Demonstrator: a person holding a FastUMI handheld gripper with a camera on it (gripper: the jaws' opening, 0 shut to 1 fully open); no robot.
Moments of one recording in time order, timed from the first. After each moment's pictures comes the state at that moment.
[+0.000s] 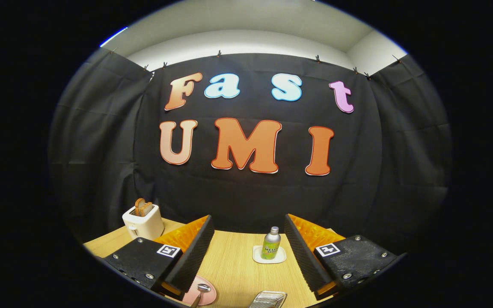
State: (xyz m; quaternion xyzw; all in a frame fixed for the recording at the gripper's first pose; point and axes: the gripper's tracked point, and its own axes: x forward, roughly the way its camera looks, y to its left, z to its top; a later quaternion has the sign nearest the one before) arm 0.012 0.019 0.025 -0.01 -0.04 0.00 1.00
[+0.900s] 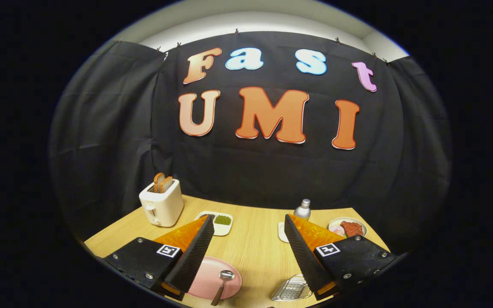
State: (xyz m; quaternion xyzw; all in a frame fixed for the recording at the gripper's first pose) arm 0.021 0.102 -0.061 -0.03 0.08 0.06 0.99
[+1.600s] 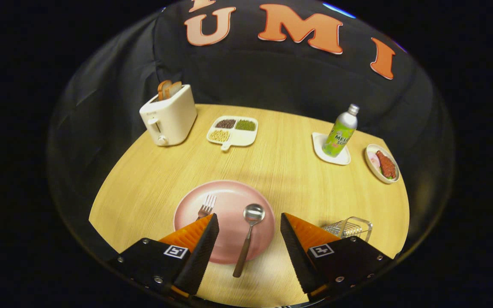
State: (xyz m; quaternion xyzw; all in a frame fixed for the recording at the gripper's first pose) arm -0.006 0.152 -0.233 -0.06 0.40 0.11 0.91
